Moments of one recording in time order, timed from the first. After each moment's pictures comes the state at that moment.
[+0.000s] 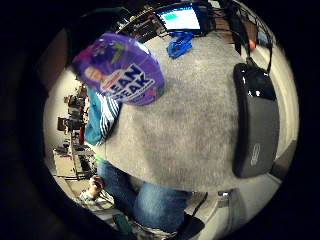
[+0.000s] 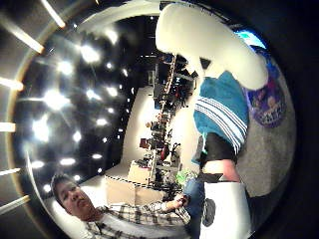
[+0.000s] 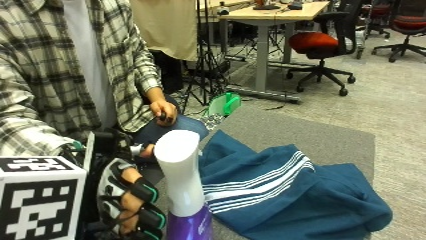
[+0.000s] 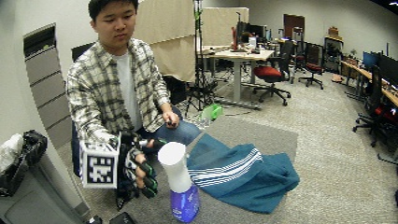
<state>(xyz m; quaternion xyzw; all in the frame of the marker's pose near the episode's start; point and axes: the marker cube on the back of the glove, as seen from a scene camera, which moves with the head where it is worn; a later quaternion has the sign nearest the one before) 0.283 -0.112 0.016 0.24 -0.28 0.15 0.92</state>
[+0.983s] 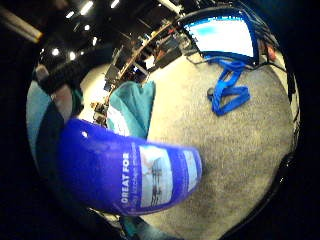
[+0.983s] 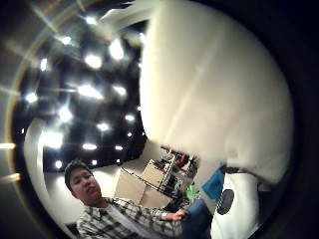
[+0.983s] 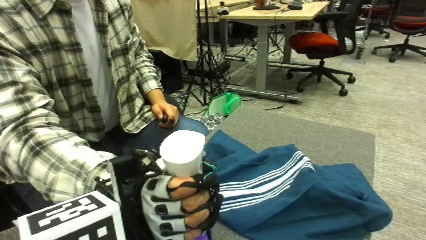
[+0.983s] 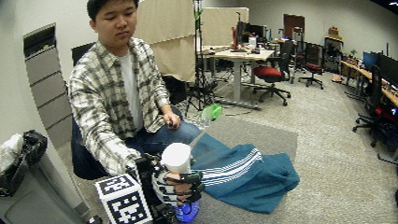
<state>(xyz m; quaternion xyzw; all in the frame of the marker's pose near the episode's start) 0.342 -0.209 0.013 0.41 -0.42 0.14 0.80</state>
